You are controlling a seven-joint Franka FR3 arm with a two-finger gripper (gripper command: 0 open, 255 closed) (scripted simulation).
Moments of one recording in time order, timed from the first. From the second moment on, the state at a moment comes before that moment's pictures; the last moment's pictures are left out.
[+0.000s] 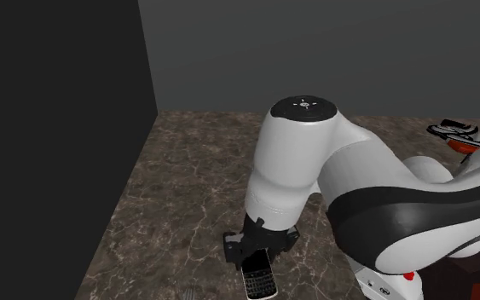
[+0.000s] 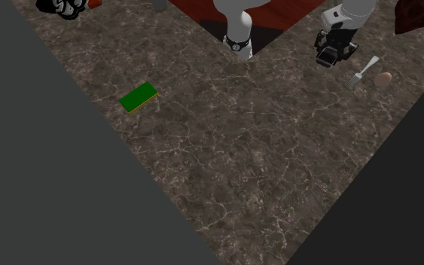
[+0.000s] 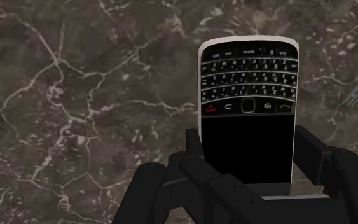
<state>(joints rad) 0.48 -0.49 0.59 -2.59 0.37 2.19 1.30</state>
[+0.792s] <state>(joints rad) 0.47 -0.39 0.64 -2.66 0.37 2.37 1.31</state>
